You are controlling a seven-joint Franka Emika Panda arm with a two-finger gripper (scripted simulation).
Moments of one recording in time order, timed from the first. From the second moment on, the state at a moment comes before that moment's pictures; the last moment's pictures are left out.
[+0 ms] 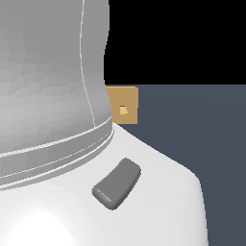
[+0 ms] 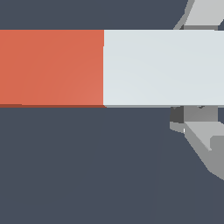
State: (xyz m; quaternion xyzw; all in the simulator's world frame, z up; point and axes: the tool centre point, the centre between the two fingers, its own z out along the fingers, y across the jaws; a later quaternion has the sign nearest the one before) arm -0.051 -0.233 0.024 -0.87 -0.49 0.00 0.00
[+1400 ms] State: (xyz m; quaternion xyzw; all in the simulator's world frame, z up) arm 0.015 0.140 0.072 -0.68 -0.73 0.00 0.00
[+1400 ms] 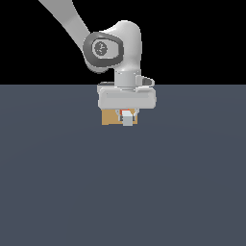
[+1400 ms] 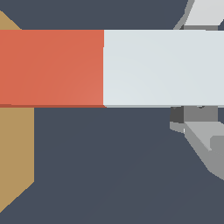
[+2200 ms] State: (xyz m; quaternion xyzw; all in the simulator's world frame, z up) arm 0.015 0.135 0.072 -0.68 -0.73 0.00 0.00
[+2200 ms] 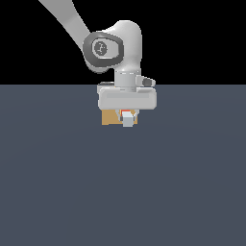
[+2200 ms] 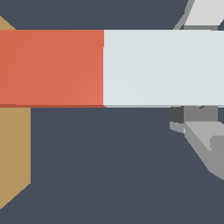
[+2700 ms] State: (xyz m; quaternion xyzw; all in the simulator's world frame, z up) arm 0.011 0.182 0.072 -0.68 -0.73 0.00 0.00
